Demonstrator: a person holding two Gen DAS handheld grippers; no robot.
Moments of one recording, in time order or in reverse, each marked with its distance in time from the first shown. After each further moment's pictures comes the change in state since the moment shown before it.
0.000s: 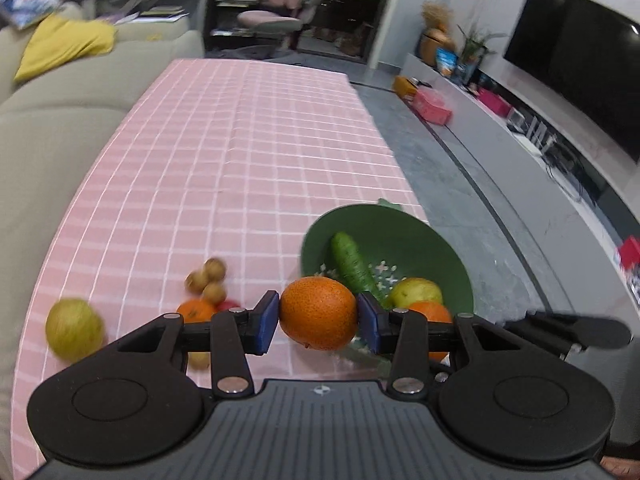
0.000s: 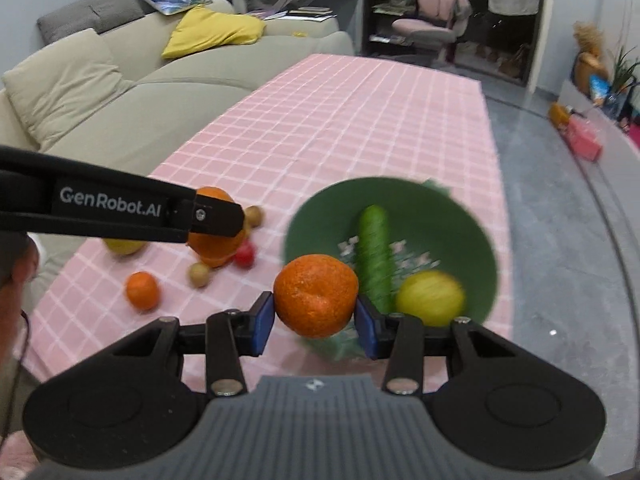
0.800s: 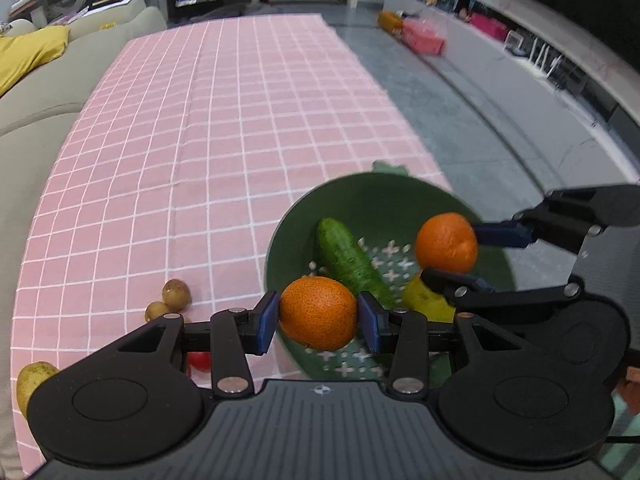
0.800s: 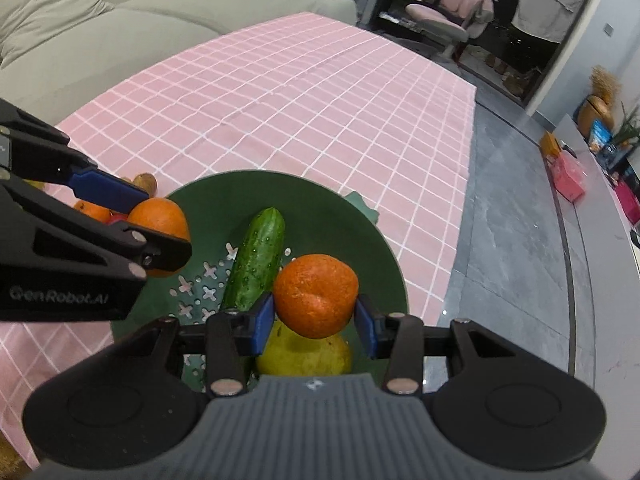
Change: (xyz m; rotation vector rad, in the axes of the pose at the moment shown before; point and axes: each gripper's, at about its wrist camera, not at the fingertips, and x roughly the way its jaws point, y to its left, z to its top) left arm 0.091 -0.024 0.021 0.142 0.181 0.057; right arm 0.077 -0.064 0.046 -0.232 0.134 -0.114
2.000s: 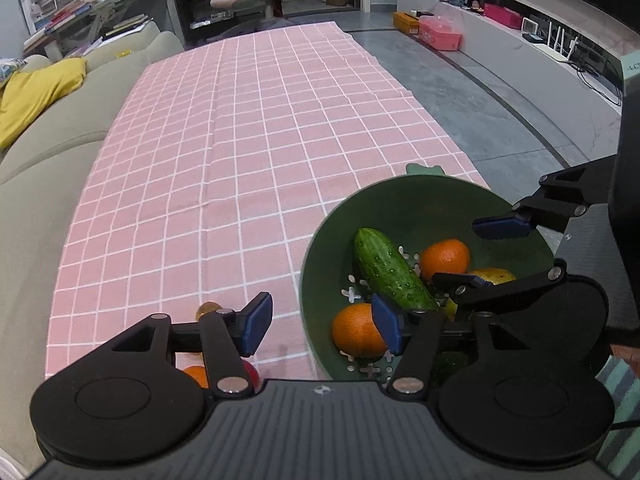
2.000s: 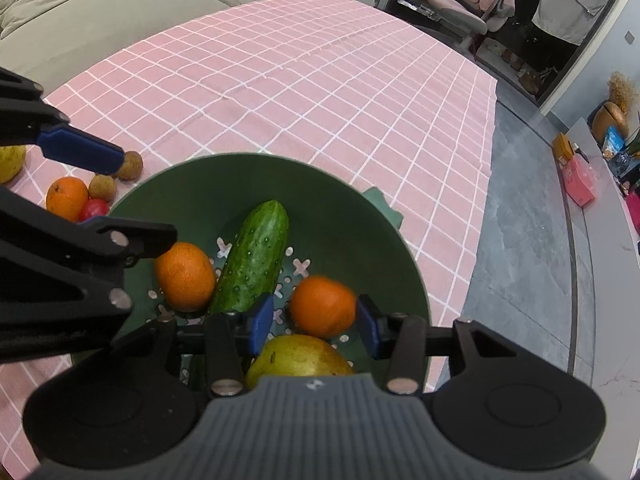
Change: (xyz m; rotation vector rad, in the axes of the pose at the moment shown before) left arm 0.004 -0.002 0.003 0.077 -0.046 0.126; right arm 0.038 0.005 0.012 -0.048 0.050 0.003
